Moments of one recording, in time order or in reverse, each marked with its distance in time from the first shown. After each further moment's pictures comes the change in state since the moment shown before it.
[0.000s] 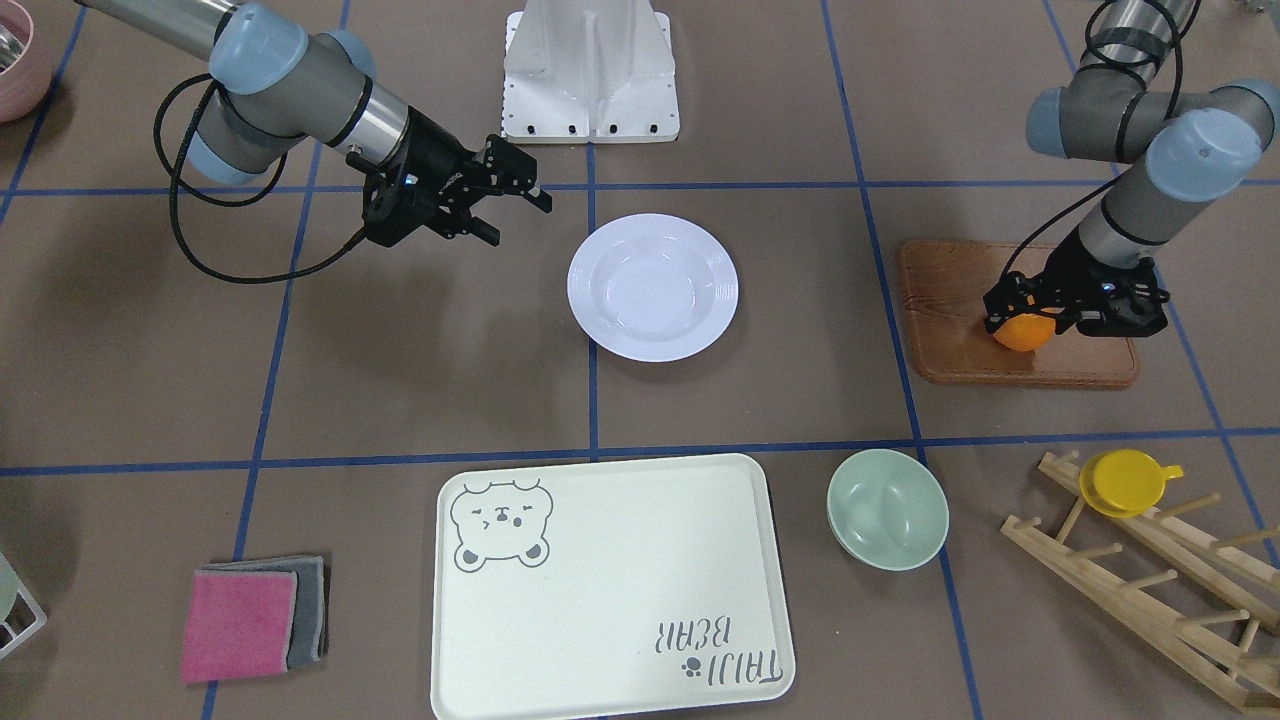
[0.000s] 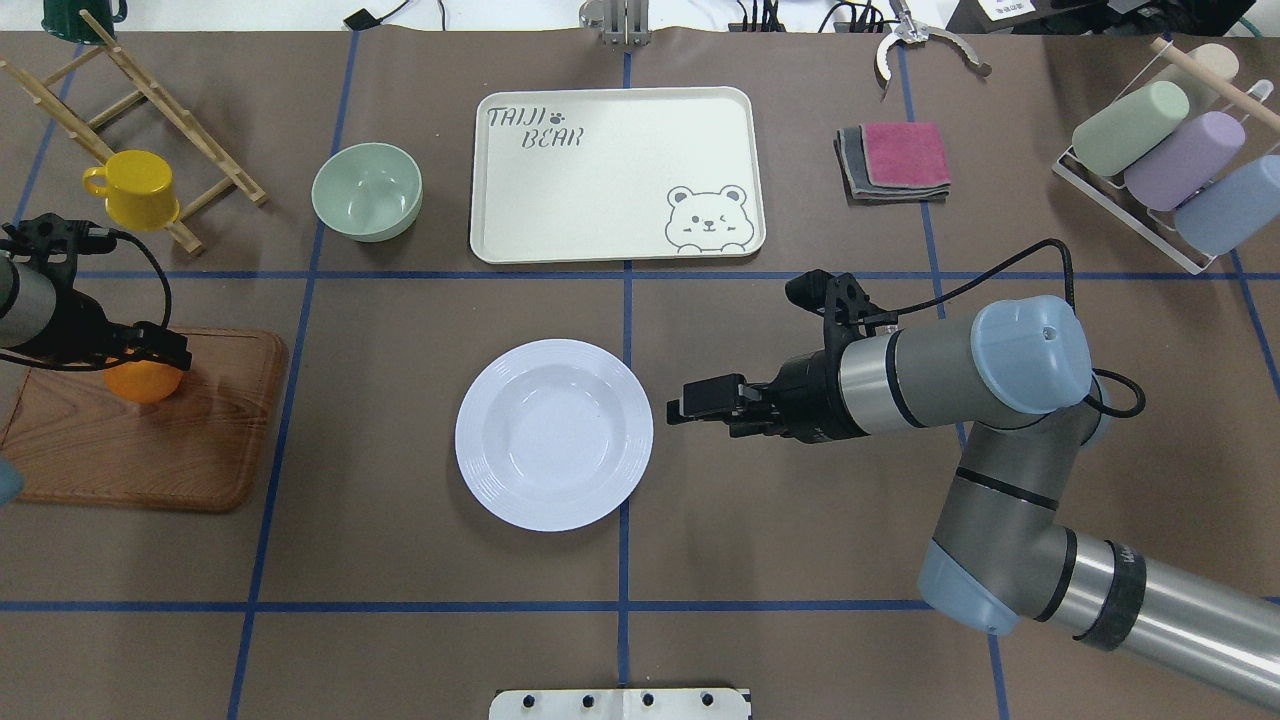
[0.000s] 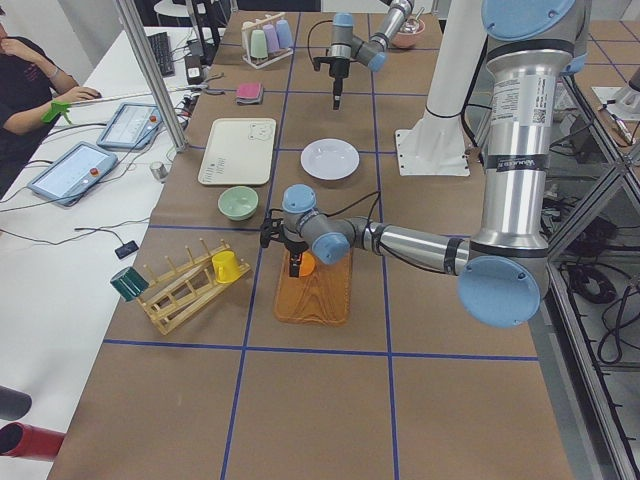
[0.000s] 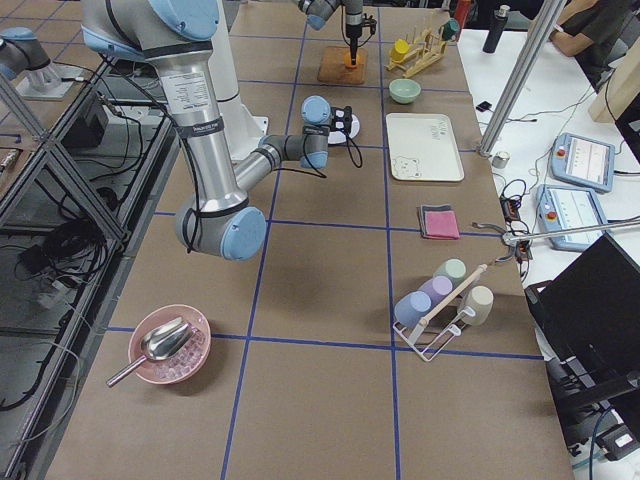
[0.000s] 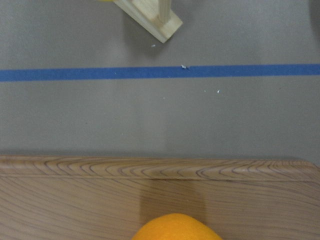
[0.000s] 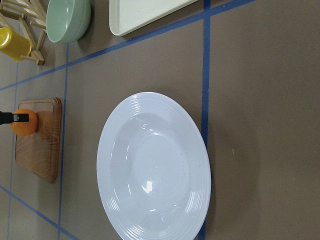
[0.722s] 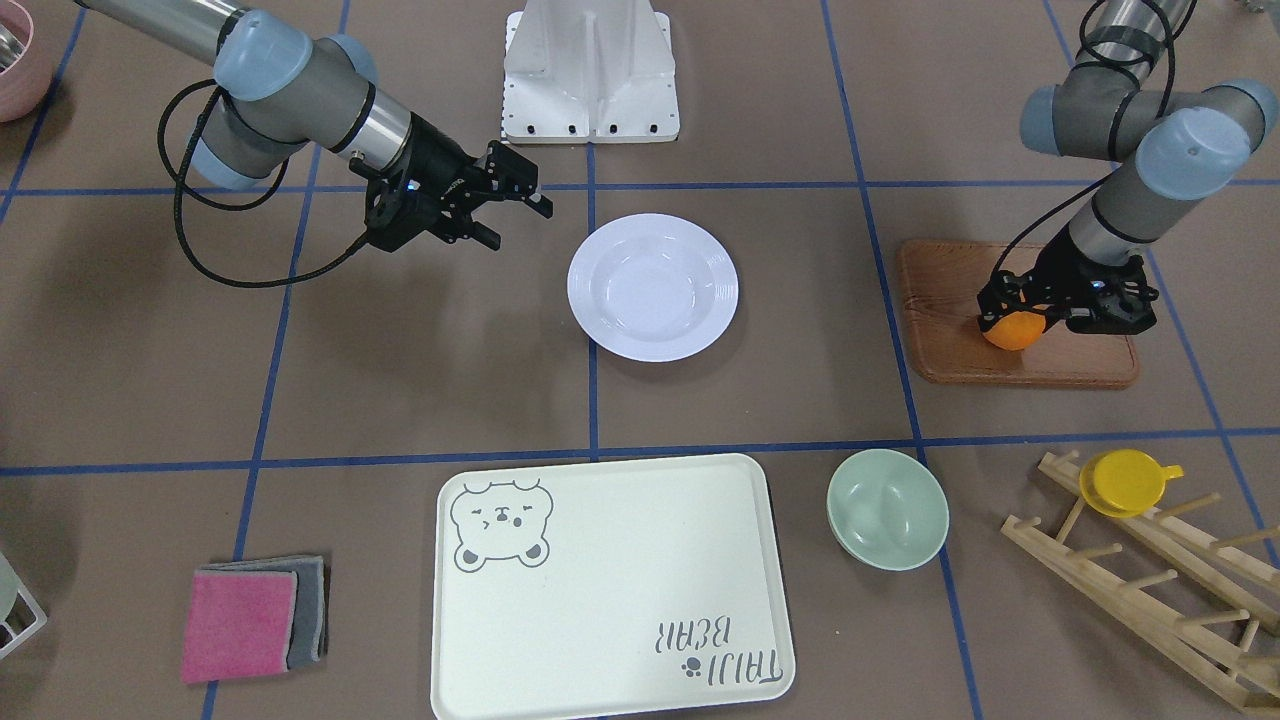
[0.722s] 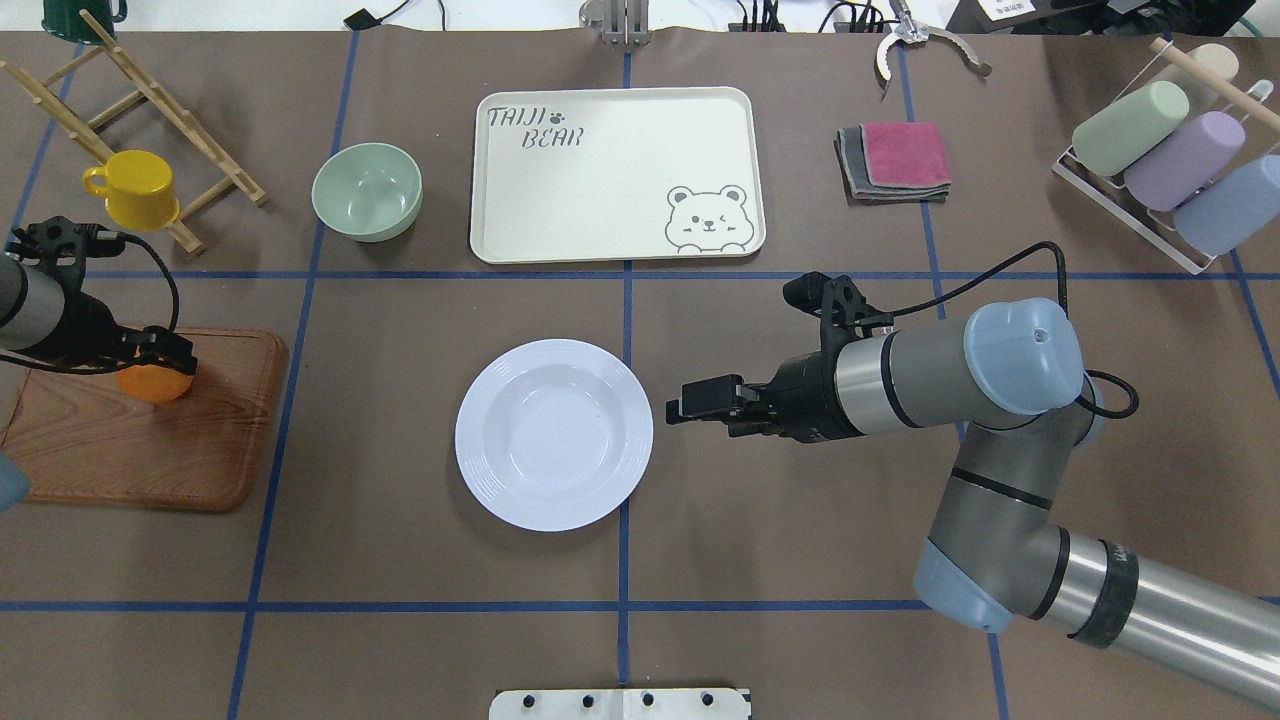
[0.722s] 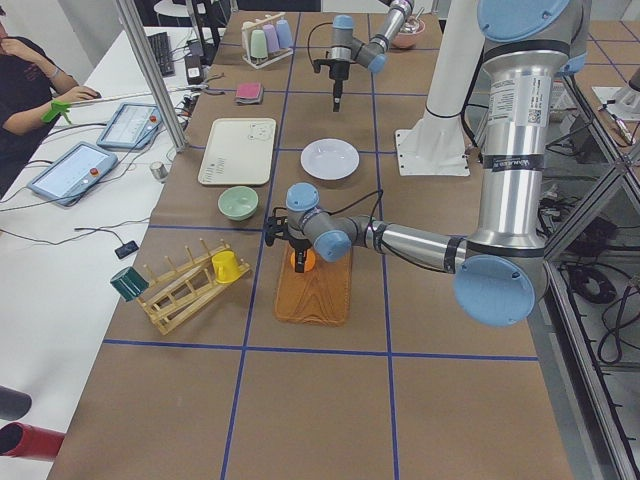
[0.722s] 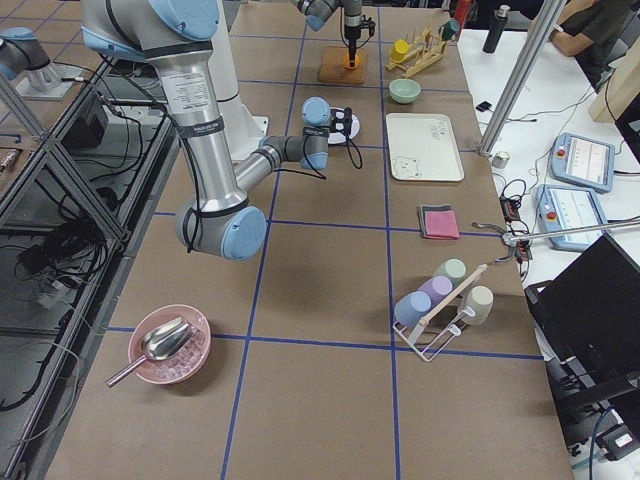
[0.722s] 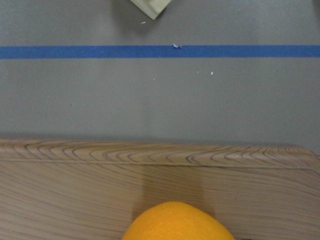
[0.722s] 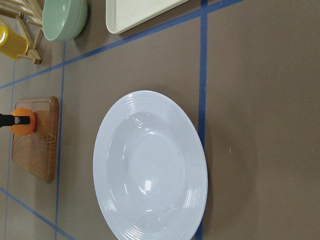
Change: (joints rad) left arm 0.007 -0.011 -0.026 0.019 -0.009 -0.008; right arm -0.002 0.010 -0.030 0.023 -0.010 -0.001
